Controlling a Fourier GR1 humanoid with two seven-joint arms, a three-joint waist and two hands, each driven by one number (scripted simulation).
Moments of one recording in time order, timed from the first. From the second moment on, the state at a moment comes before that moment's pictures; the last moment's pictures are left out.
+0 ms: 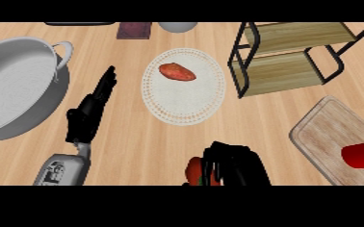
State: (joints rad) left arm -0.17 0.16 -0.10 -1.45 -0.06 0.06 0.03; right arm -0.17 -0.25 0.85 -2.04 0.82 -0.26 0.93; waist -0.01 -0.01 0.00
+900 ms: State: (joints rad) left arm -0.19 0.14 -0.09 -1.43 -0.08 0.06 0.03; right arm -0.46 -0.22 0.45 -2.33 0.97 0.08 1.10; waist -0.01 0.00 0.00
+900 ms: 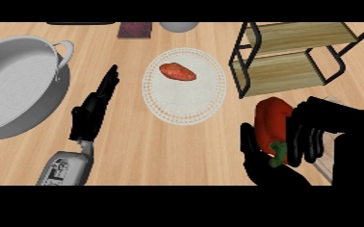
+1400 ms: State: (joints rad) left arm -0.17 0.13 -0.09 -1.44 -0.09 0.05 0.01; right arm -0.70 -0.25 0.14 -2.27 0.88 0.24 1.06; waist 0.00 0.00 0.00
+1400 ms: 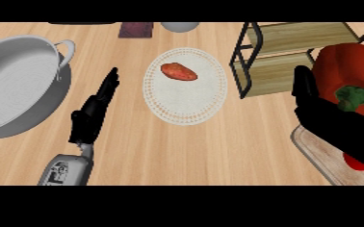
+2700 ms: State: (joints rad) left arm -0.17 0.11 -0.07 -1.44 -0.12 0.02 0.02; right arm -0.82 -0.41 -0.05 -1.69 0.97 0.02 0.61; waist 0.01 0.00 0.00
